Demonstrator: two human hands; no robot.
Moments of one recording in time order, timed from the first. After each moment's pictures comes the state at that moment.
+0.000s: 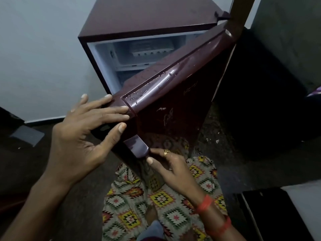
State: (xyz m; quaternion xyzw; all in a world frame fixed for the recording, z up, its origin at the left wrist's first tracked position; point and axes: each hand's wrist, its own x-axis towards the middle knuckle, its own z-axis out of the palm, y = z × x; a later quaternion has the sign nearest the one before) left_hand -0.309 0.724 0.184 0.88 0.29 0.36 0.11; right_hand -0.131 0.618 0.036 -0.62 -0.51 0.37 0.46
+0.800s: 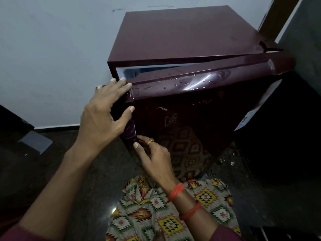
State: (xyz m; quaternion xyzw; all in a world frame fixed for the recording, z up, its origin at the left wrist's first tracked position) left_hand -0.313 0.921 0.160 0.87 0.37 0.33 0.08; right_hand -0.193 0.819 0.040 -0.68 -0.51 0.28 0.44
